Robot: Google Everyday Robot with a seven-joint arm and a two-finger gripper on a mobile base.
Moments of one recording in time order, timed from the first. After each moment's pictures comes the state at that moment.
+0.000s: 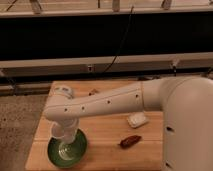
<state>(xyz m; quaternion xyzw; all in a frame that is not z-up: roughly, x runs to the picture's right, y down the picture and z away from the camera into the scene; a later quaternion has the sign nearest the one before) -0.164 0.211 0.693 -0.23 -0.23 -0.61 0.72</state>
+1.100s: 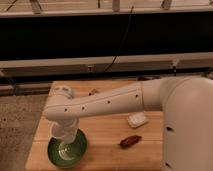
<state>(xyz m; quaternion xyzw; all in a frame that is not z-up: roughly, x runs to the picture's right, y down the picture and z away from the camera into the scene) -0.163 0.211 0.694 -0.23 -0.23 -0.61 0.72</state>
